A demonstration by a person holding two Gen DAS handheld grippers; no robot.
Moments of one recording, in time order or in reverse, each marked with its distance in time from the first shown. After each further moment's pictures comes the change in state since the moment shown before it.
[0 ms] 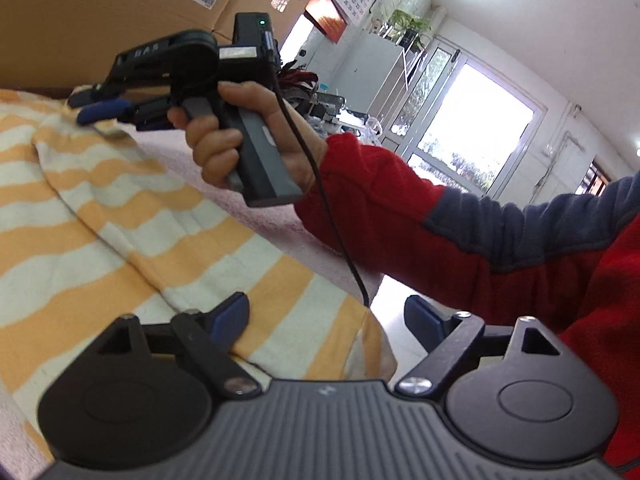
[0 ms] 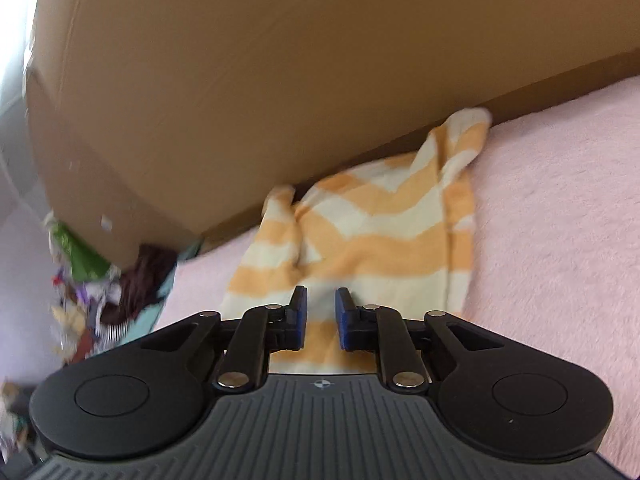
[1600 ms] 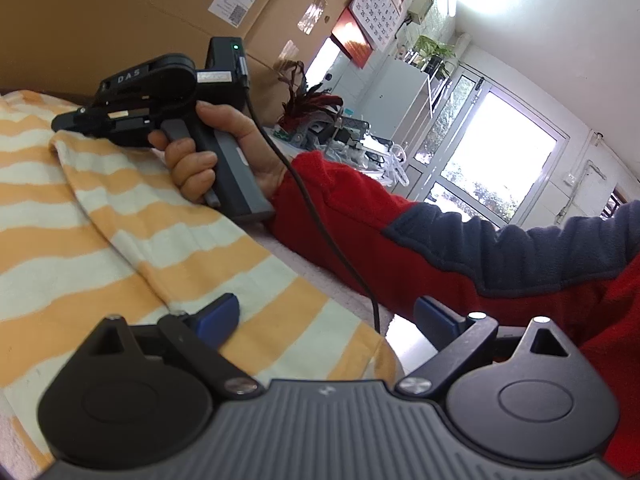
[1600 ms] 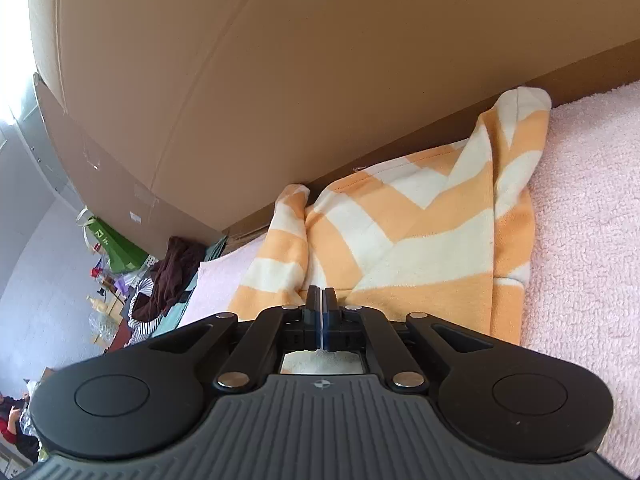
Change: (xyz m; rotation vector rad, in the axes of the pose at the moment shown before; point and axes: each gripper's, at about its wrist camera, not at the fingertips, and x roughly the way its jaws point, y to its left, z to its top) left arm 0.001 -0.013 -0.009 -0.029 -0.106 0.137; right arm 0.050 -0.012 0.011 -0.037 0.155 0.173
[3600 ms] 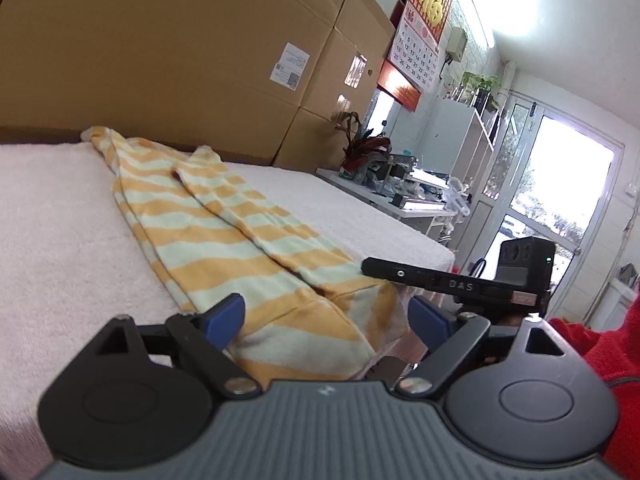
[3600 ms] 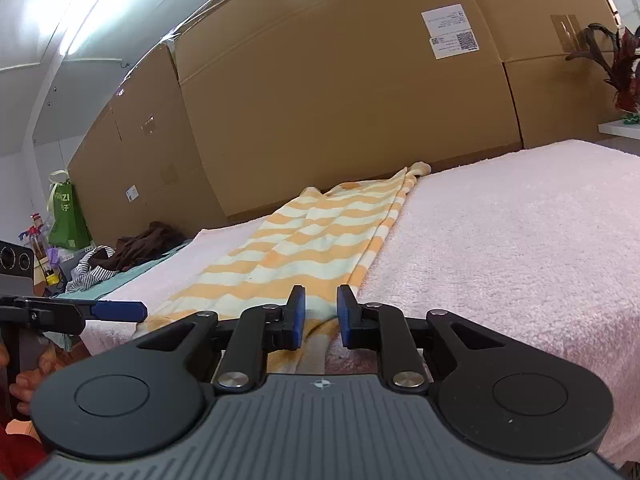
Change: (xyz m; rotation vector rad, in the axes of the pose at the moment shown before) left arm -0.104 -0.062 -0.069 0.103 -0.158 0.296; right arm -0.189 0.095 -0.285 -0.355 -0.451 -0.299
